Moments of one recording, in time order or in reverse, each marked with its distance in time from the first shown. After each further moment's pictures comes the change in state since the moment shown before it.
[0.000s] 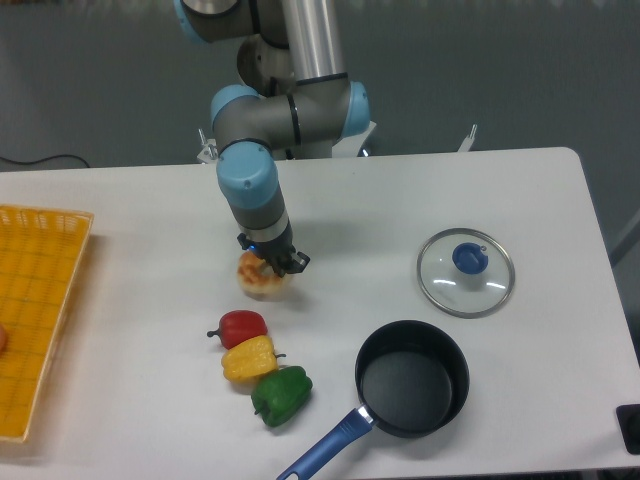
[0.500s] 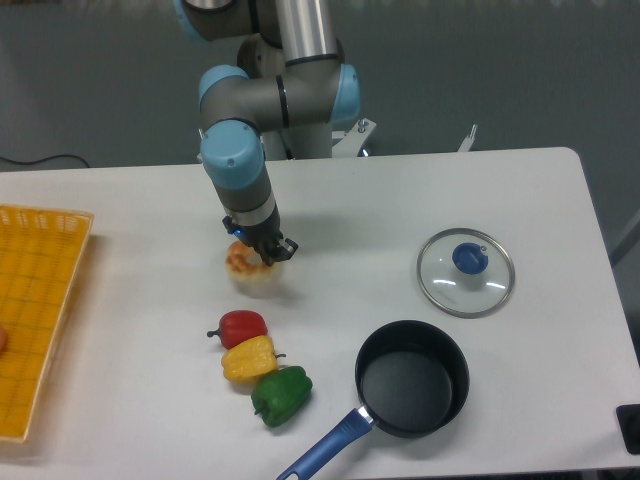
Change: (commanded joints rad) arm -0.014 0.051 0.027 -0.109 -0.002 0.001
